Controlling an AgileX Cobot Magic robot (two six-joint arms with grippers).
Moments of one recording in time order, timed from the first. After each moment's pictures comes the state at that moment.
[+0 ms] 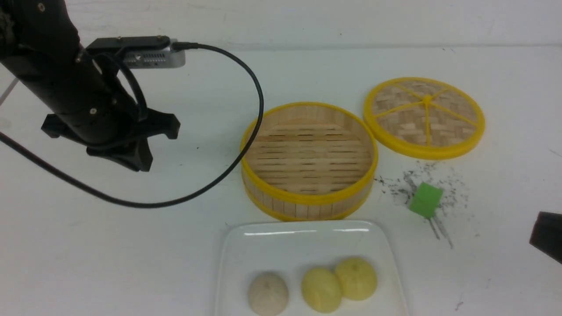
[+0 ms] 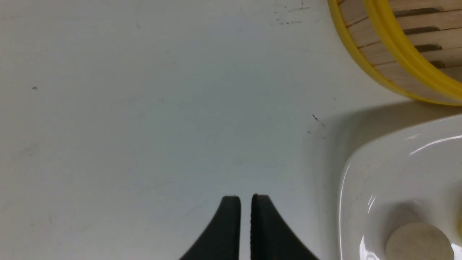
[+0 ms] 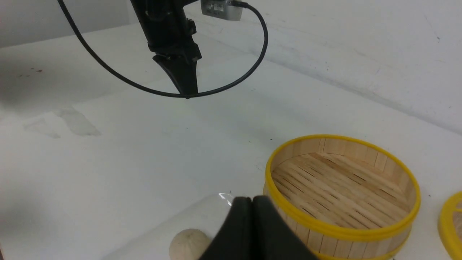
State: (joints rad) right arm 0.93 0.43 -0.51 -0.25 0.30 0.27; left arm -0.22 1.57 -1.35 -0.09 1.07 -0.02
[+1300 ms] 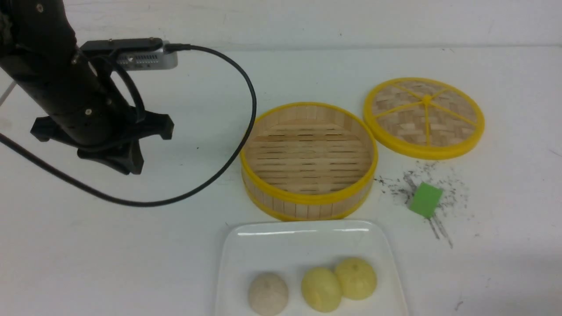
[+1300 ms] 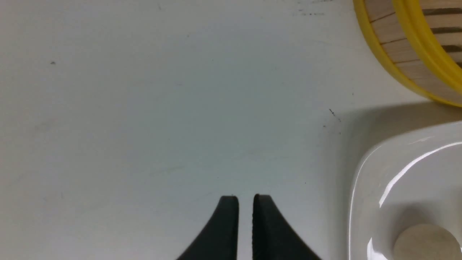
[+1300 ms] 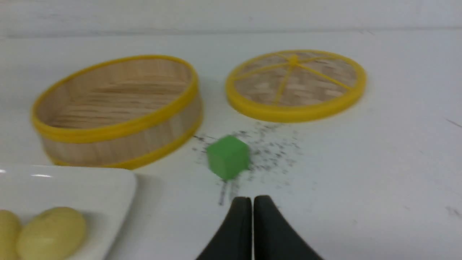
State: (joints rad) right arm 0.24 0.04 -0.05 -0.12 0.30 0.27; left arm -0.22 1.56 -1.35 -0.03 1.10 -0.09
